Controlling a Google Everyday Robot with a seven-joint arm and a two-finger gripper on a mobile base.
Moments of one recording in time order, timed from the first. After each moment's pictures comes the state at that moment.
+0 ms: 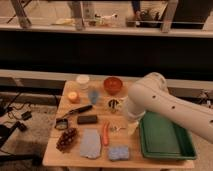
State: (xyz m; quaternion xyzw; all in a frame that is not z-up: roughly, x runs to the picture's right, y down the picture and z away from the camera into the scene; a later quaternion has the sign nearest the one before) arm 0.067 0.143 0.651 -0.26 -0.15 -0.14 0.94
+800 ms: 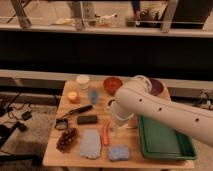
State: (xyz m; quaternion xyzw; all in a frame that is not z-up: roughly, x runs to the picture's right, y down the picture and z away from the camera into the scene) arm 0.035 0.151 0.652 -0.26 -0.17 -0.16 0.94
